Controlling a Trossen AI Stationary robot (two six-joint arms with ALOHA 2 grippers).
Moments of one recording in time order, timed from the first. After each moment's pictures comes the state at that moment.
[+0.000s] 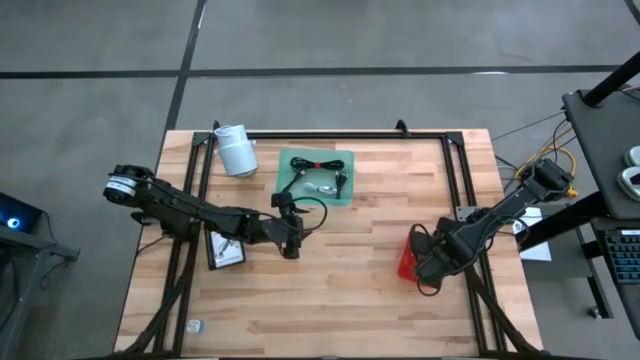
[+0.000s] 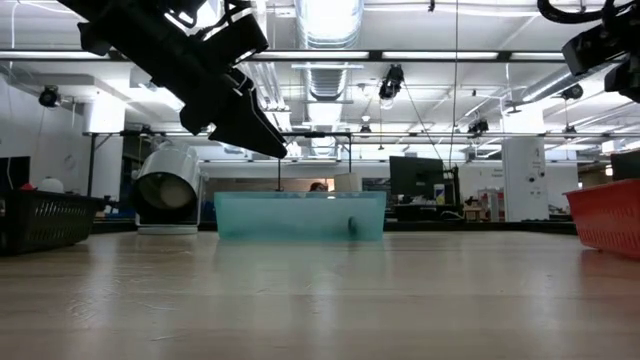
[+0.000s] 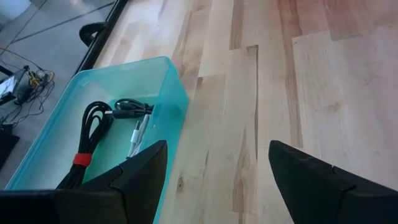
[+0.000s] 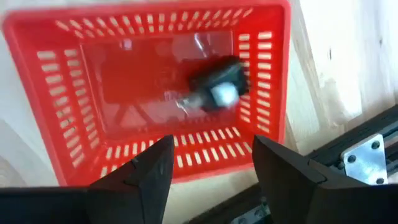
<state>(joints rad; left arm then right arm) -0.21 1.47 0.76 0.08 -0.53 0.06 0.62 1.37 0.93 -1.26 0.12 1.10</state>
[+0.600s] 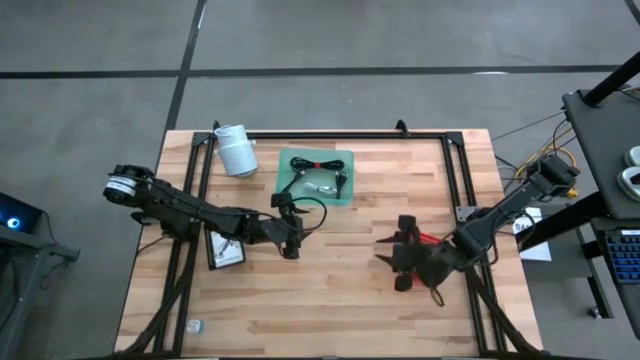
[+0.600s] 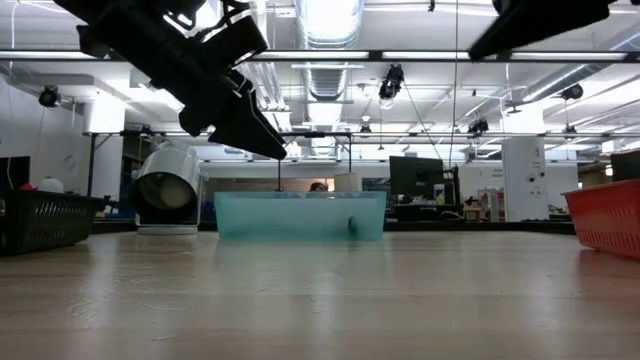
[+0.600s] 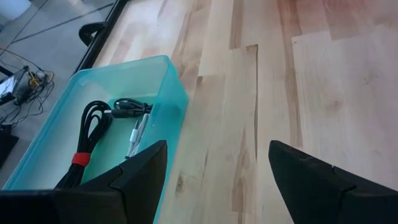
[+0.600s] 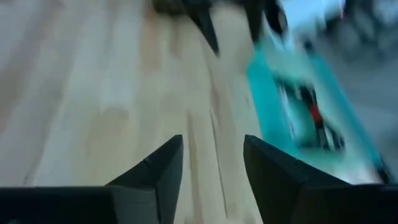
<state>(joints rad) -0.21 1.47 0.75 0.10 -0.53 0.06 0.63 1.27 0.82 -0.37 0.74 0.27</state>
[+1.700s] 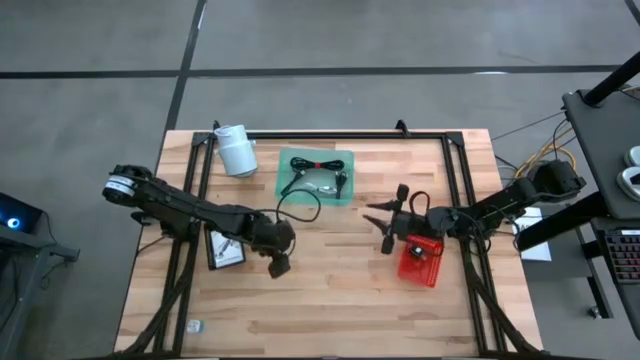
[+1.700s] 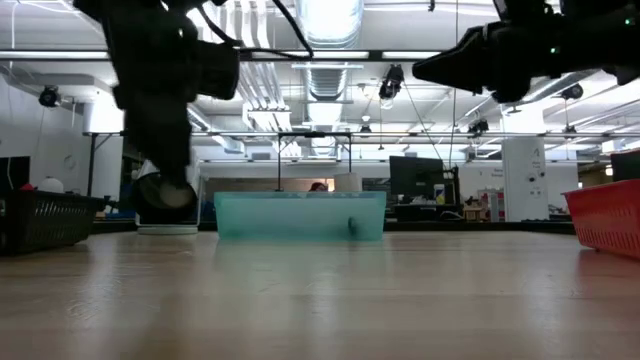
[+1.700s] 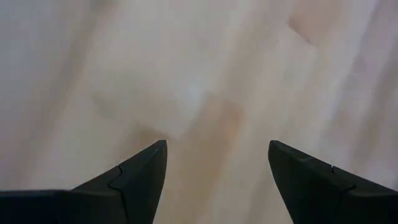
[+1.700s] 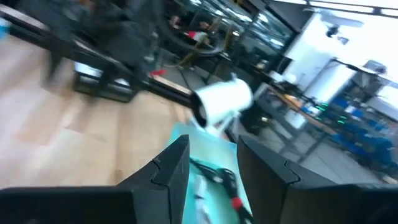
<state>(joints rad) -0.24 1.47 0.92 -0.54 0.02 -0.73 0.26 1.24 0.32 0.89 0.56 -0.48</state>
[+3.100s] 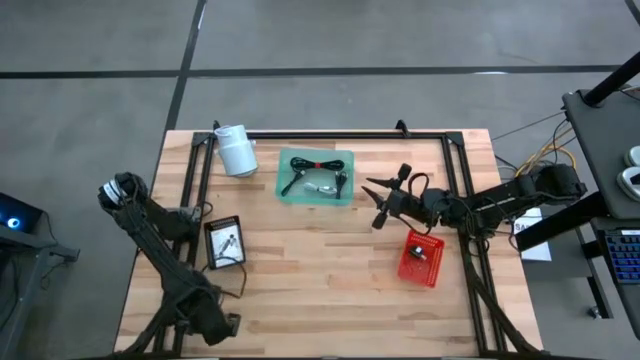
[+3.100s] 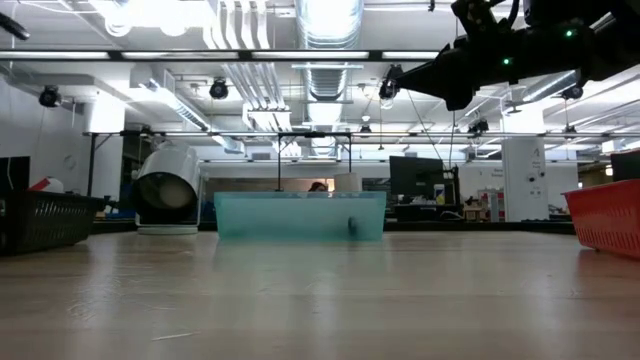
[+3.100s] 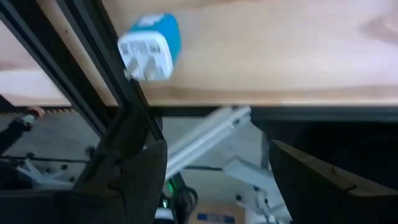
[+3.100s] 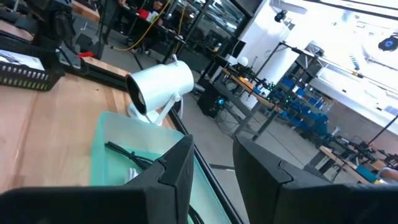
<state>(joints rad) -0.92 1.49 1.04 -0.75 0.45 -2.46 0.06 1.24 0.37 0.89 0.57 -0.53</state>
